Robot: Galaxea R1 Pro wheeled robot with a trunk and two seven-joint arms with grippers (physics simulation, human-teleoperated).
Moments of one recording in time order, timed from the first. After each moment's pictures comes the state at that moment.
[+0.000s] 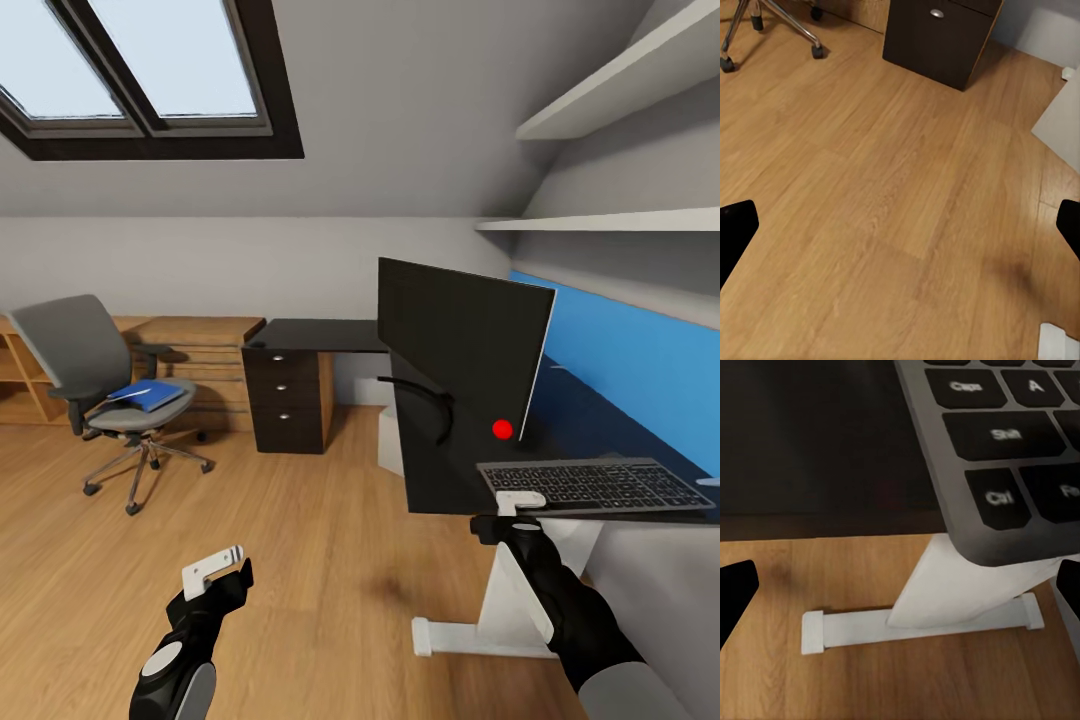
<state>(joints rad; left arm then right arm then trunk) -0.05 -0.06 -0.09 -1.55 0.32 0.36 0.46 -0.51 -0.10 0.18 -1.10 -0.23 0.64 -0.35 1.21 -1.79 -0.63</state>
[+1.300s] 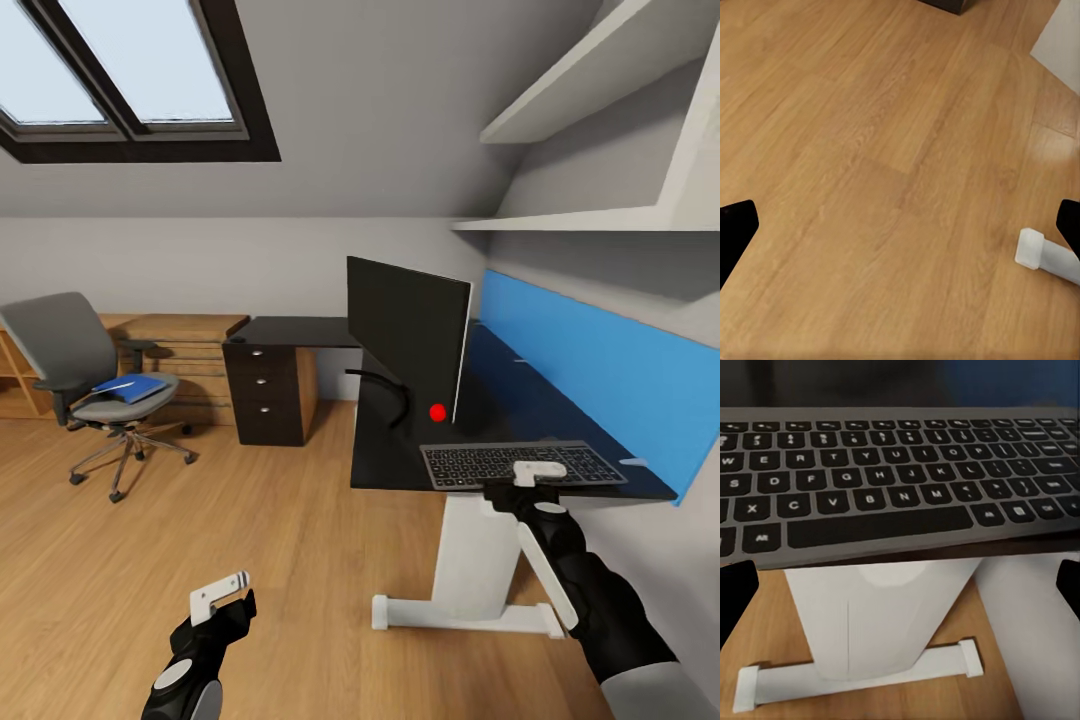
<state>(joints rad) -0.05 -0.06 -0.09 -1.41 0.32 0.36 0.46 -0.51 -0.16 0.15 -1.28 -0.24 0.64 -0.35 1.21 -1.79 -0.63</state>
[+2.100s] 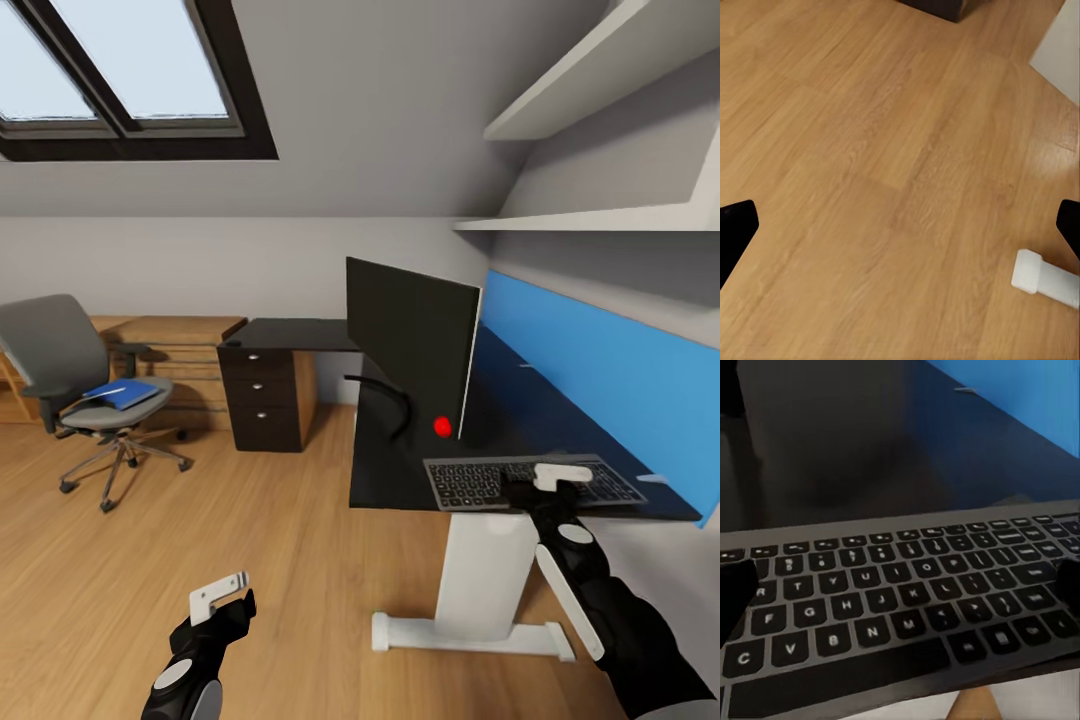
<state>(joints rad) -0.05 -0.06 -0.09 -1.41 0.32 0.36 0.46 -0.43 -0.21 0.14 -1.33 -0.24 0.37 -0.35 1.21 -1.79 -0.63</state>
